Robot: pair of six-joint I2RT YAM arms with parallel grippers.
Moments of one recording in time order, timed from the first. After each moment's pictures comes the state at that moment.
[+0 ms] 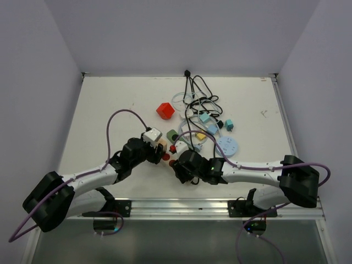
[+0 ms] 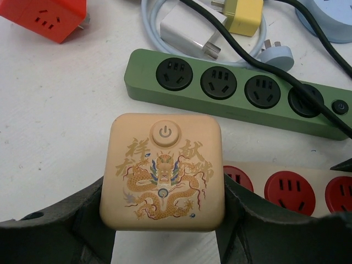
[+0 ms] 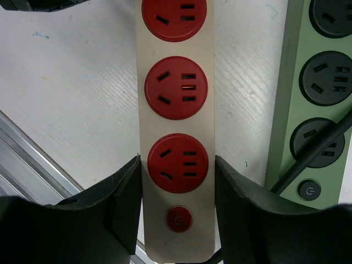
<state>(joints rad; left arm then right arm) -0.71 1.13 0.33 0.37 -0.06 -0.05 1.18 1.37 0.71 -0.19 0.20 0.39</state>
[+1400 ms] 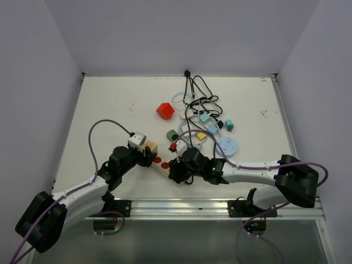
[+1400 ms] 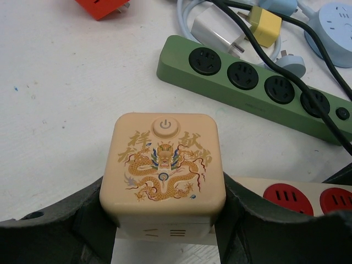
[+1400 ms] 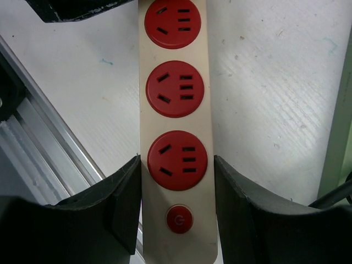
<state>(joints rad) -0.55 0.92 0.13 0.45 0.04 -0.17 1.13 1.38 0.63 0.07 0.02 0.44</state>
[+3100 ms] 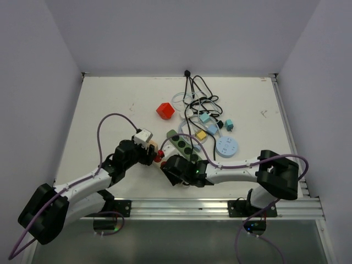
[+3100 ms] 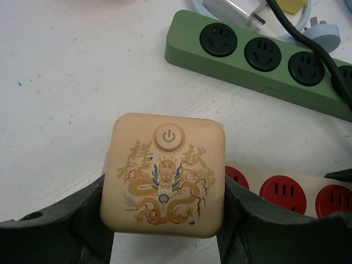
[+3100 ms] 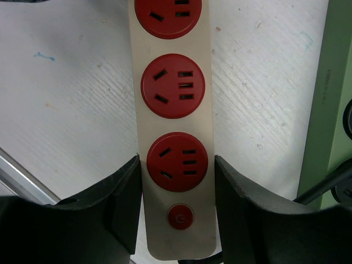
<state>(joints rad) -0.57 1.00 0.25 0.28 0.00 -0.09 1.26 1.57 0.81 -0.14 0.31 0.41</state>
